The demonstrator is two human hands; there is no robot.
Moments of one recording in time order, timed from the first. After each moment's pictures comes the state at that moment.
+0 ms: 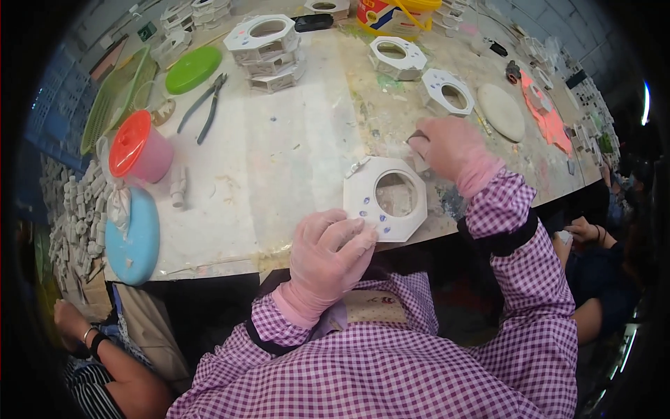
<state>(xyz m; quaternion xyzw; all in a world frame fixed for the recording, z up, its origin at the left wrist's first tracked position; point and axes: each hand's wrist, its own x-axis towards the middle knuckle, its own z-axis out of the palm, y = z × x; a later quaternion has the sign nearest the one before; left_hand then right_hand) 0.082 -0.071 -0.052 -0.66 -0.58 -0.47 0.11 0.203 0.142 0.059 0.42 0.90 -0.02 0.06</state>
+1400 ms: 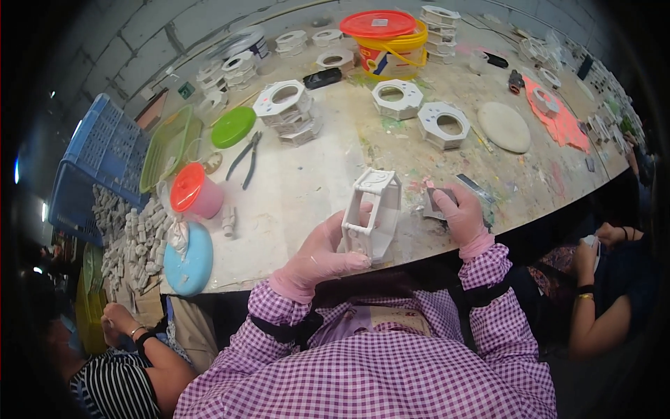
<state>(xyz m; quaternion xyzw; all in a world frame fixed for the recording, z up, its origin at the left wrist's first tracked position) 0.040 -0.056 0.015 -0.41 -0.42 -0.53 -0.61 0.289 0.115 -0.032 0.40 0.72 -0.44 -0.36</state>
